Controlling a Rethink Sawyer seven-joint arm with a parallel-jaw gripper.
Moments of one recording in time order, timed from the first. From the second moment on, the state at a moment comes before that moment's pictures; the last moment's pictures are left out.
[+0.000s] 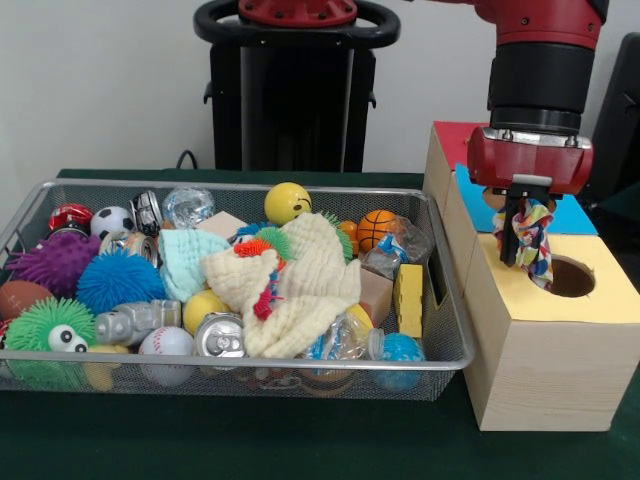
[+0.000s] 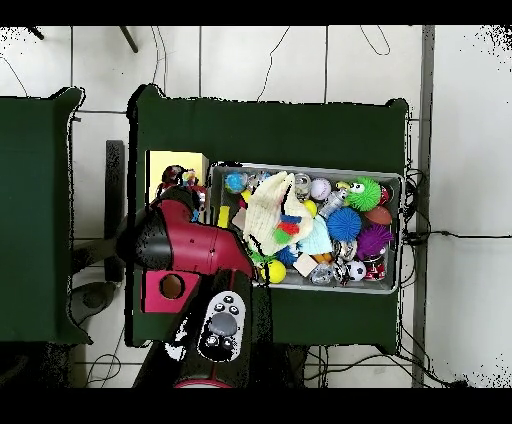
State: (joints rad) arm 0.17 -0.58 -0.18 1.69 0.29 0.02 1.62
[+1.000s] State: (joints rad) arm 0.17 -0.58 -0.17 1.69 0.35 0.04 1.62
